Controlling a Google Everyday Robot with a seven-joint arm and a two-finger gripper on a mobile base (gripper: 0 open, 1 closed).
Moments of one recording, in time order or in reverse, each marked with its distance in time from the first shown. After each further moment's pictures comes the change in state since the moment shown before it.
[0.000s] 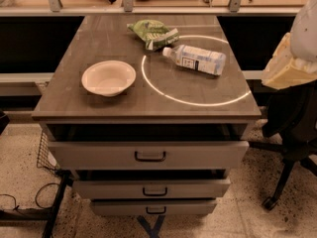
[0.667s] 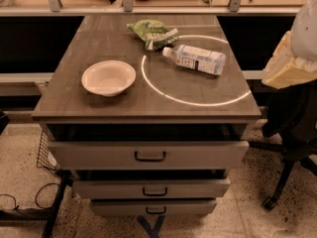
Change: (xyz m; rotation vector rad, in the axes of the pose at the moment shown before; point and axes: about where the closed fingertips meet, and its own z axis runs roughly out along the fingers) arm -0.001 0.000 -0.002 0.009 -0.003 -0.001
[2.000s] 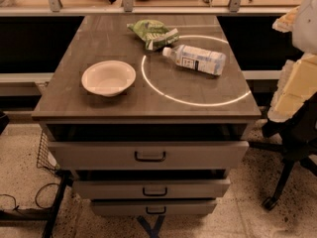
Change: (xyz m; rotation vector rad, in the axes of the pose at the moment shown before) arm -0.004 -0.008 -0.008 0.039 -0.014 0.005
